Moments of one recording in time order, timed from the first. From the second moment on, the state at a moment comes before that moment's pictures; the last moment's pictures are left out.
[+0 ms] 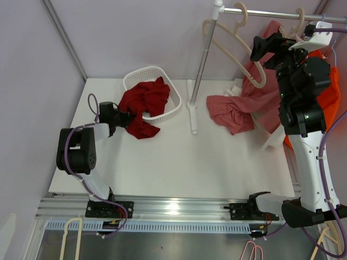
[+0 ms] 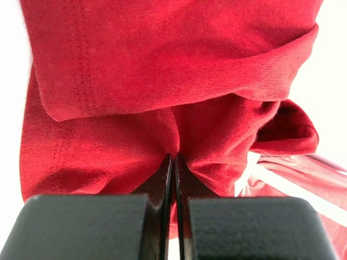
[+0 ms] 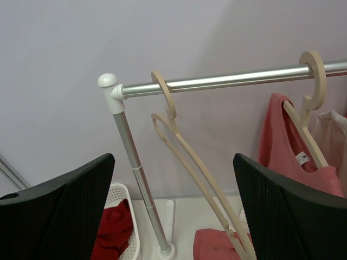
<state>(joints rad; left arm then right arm) 0.04 1.75 0.87 0.23 0.26 -1.28 0.22 1.23 1.76 -0.25 0.18 0.20</state>
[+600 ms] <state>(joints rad) -0.21 1.61 1.43 -0.19 -0.07 -0.86 0.22 1.23 1.75 -0.25 0.16 0.22</state>
